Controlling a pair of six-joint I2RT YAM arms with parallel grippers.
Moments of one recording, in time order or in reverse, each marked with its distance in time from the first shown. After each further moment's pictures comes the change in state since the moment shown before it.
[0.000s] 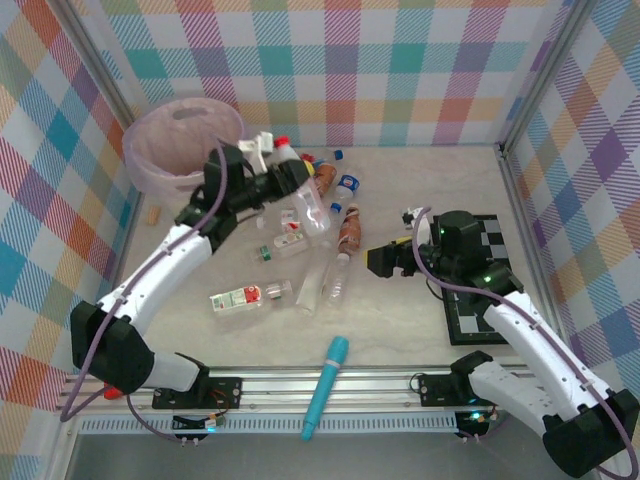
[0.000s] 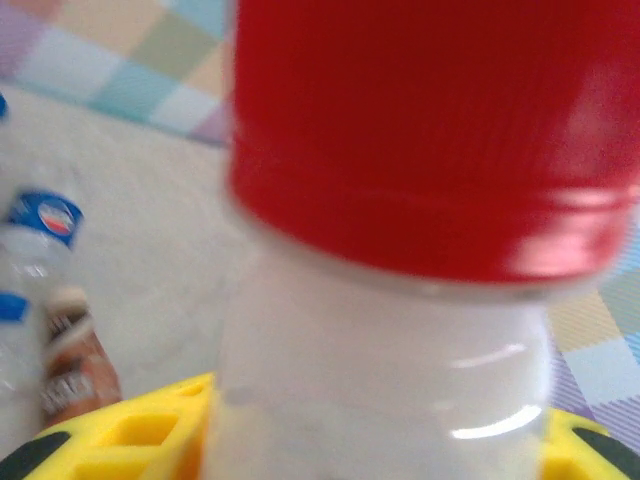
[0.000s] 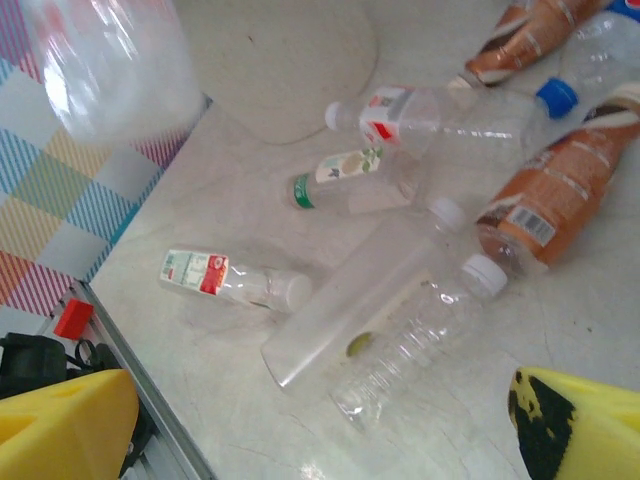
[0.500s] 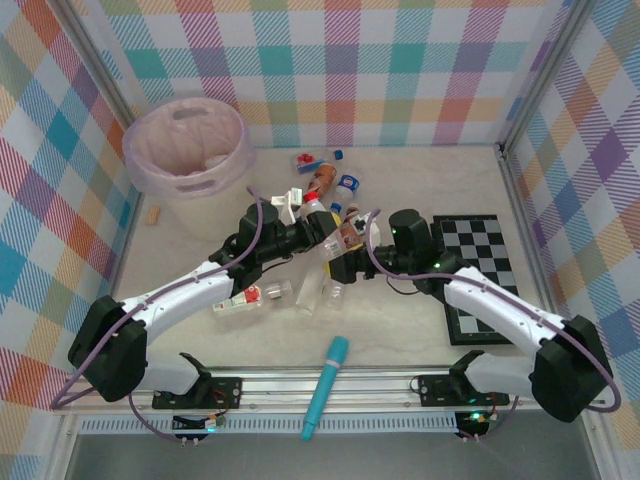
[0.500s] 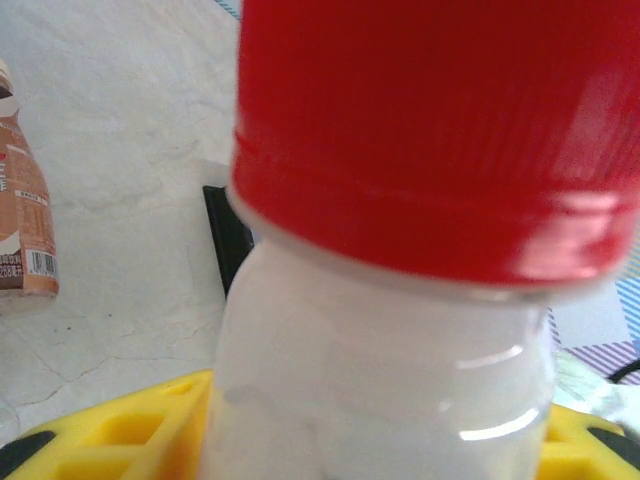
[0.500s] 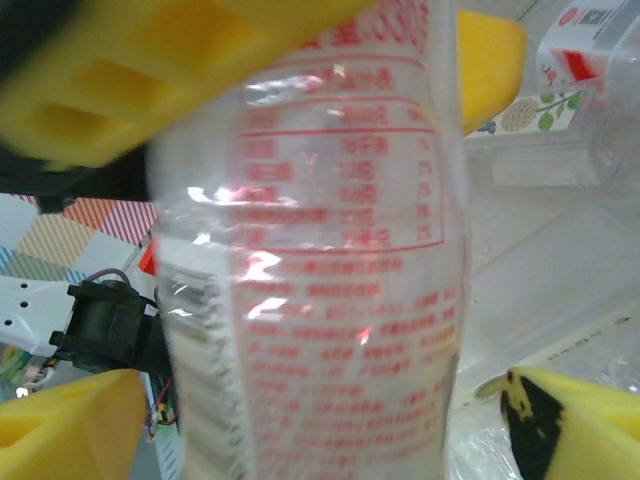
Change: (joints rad) left arm -0.284 -0.049 -0.436 0.354 -0.132 -0.250; right arm 0.182 0.269 -0.030 0.332 -0.116 0.073
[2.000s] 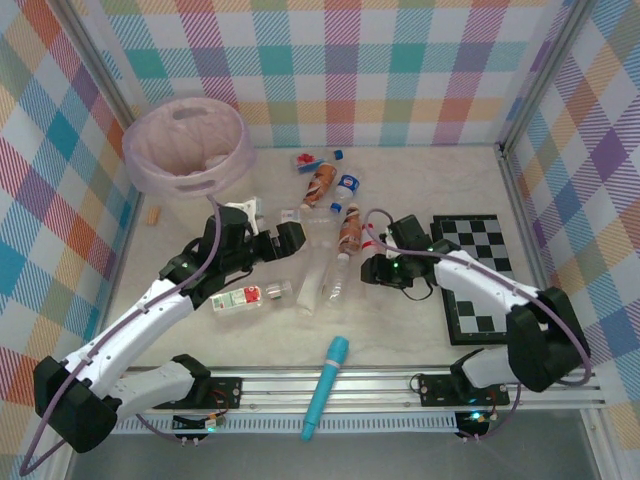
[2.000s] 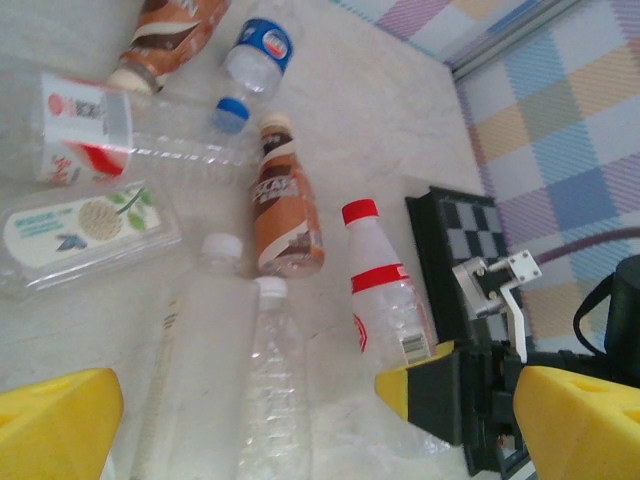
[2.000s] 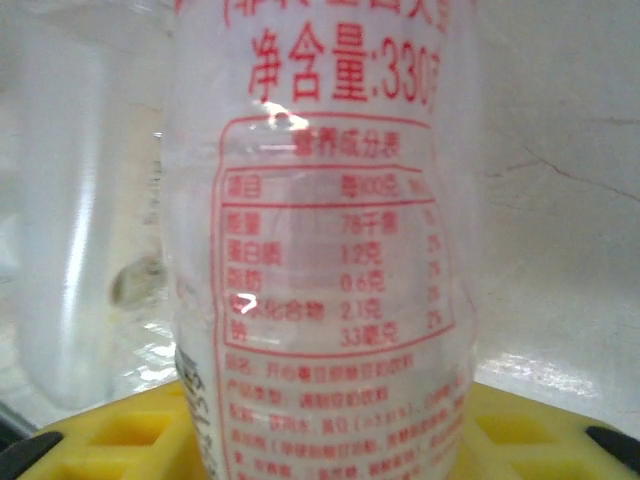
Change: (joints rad) left arm 0.079 -0.300 0.051 -0.623 -0.229 0.300; right arm -0.115 0.183 0.027 -0.391 0.287 0.151
